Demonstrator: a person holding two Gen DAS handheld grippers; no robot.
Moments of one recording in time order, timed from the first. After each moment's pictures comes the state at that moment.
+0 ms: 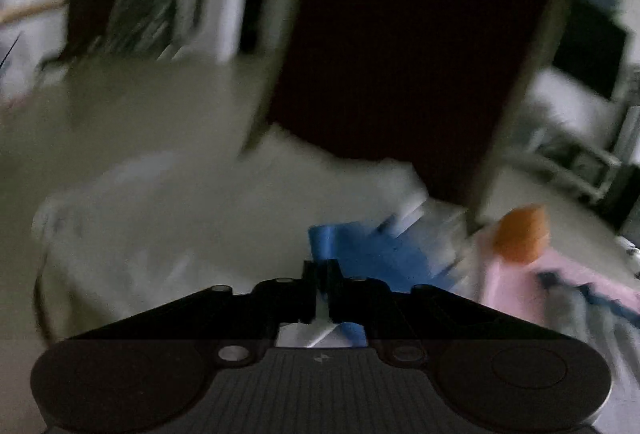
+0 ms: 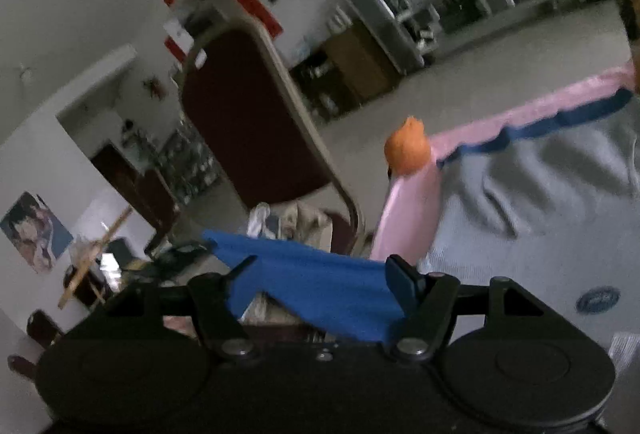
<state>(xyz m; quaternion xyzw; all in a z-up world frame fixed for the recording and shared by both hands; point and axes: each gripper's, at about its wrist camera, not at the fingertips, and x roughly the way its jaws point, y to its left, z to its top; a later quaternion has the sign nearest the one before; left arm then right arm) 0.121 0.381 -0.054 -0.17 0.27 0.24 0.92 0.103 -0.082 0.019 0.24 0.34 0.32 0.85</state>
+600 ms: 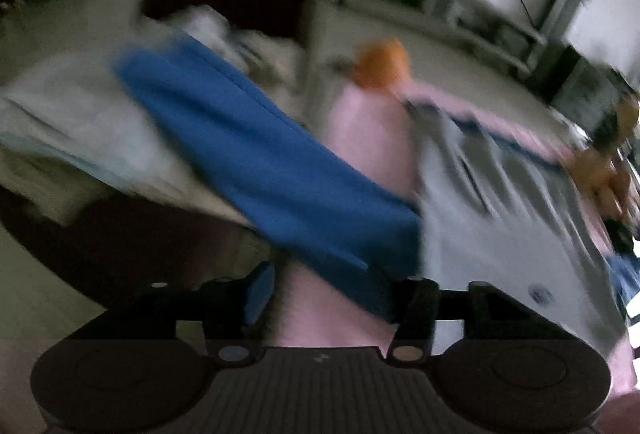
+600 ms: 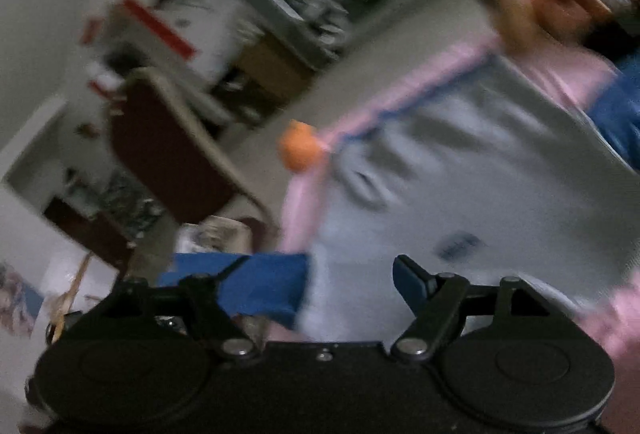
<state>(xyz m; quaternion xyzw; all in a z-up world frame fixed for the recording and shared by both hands) 0.088 0.182 -0.062 -0.14 0.44 0.08 0.88 0.080 -0.233 -0.020 0.32 0.41 0.17 0.84</state>
